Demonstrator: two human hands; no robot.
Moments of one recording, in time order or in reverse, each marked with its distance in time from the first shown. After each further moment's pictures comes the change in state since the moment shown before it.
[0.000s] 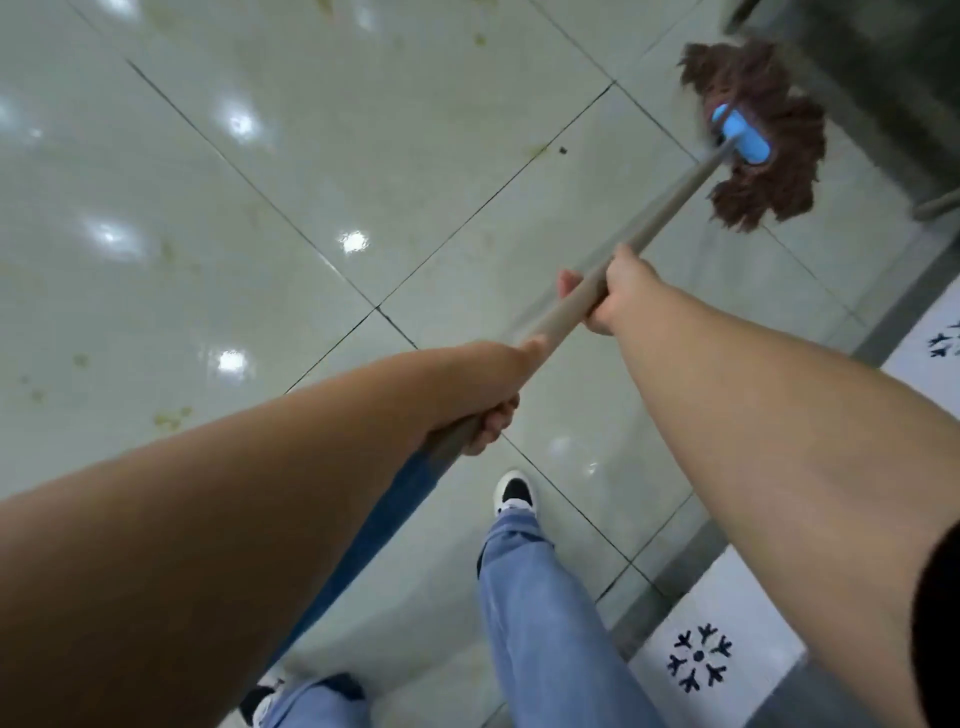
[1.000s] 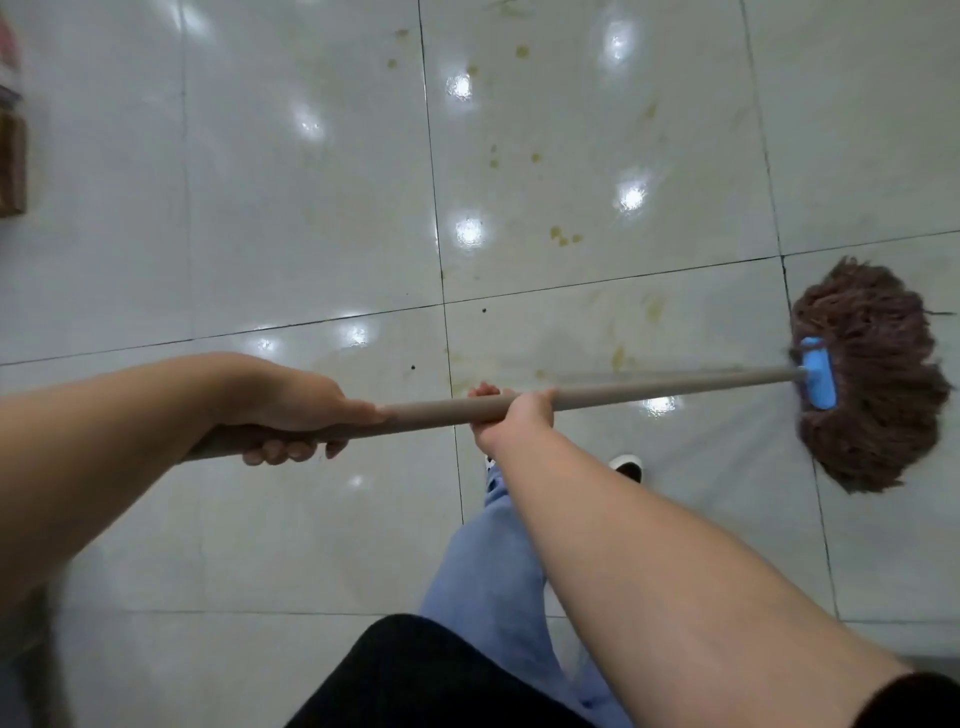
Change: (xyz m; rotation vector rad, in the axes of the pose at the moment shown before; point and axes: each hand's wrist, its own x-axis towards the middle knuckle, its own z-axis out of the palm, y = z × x) left_hand -0.265 -0.634 -0.180 0.045 0.044 -0.430; right_hand -0.360 0.596 0.100 -0.123 -0.228 0.582
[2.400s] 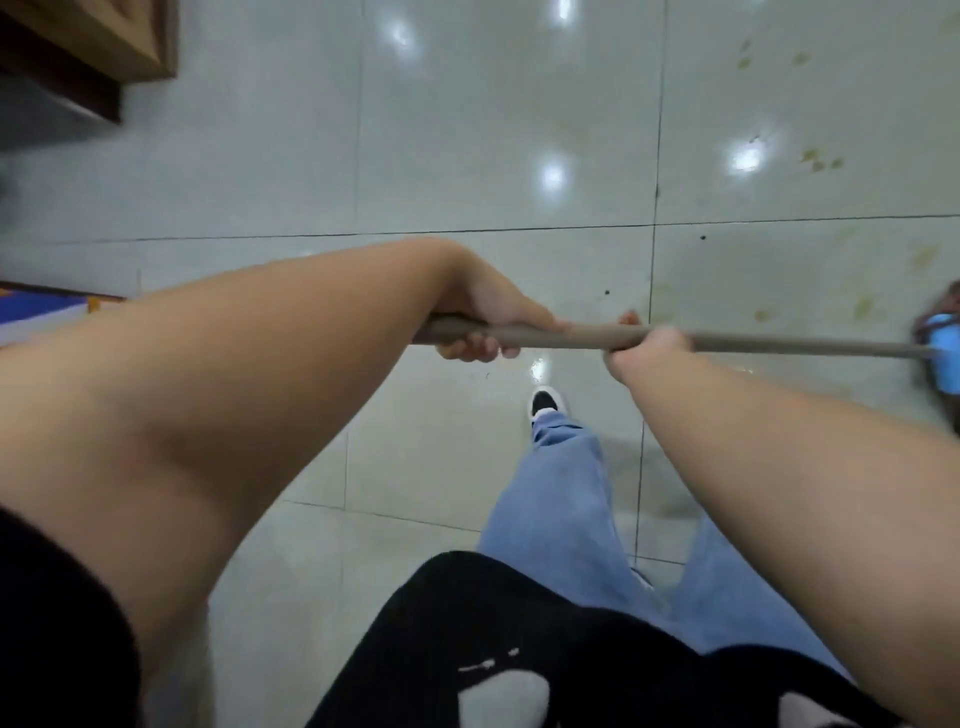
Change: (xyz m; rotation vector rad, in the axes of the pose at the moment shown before) left_hand 0.104 -0.319 -0.023 -0.154 -0.129 0.190; right_hand 0.062 0.329 0.057 -0.004 0.134 -0.211
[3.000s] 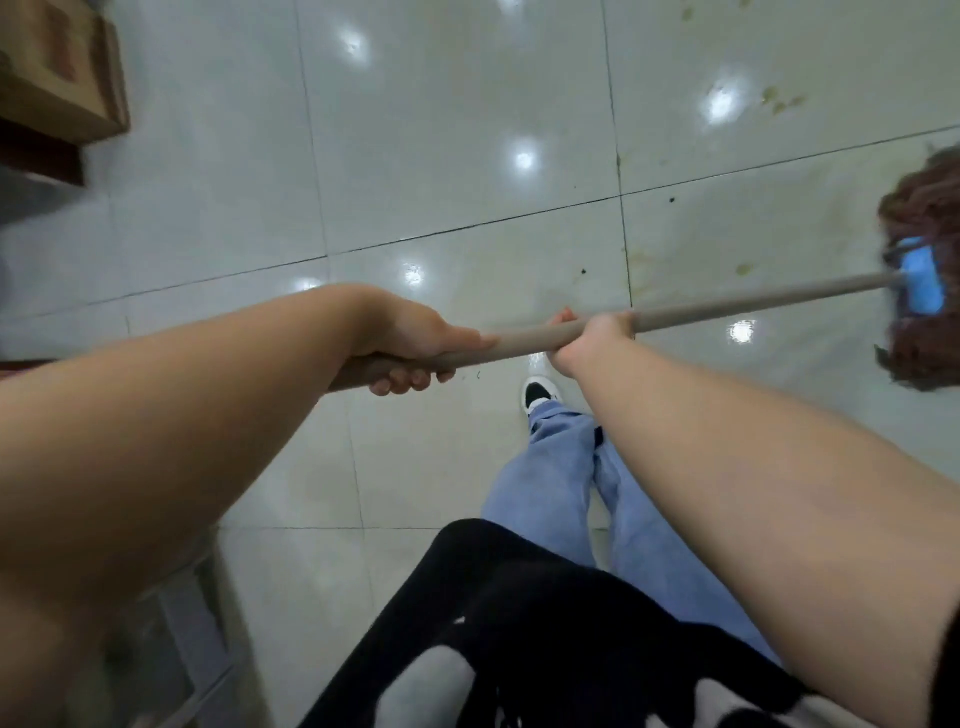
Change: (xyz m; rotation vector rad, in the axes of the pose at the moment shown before) left_hand 0.001 0.000 0.012 0.082 0.109 -0.076; right_hand 0.012 -0.002 -0.001 0.026 0.002 0.167
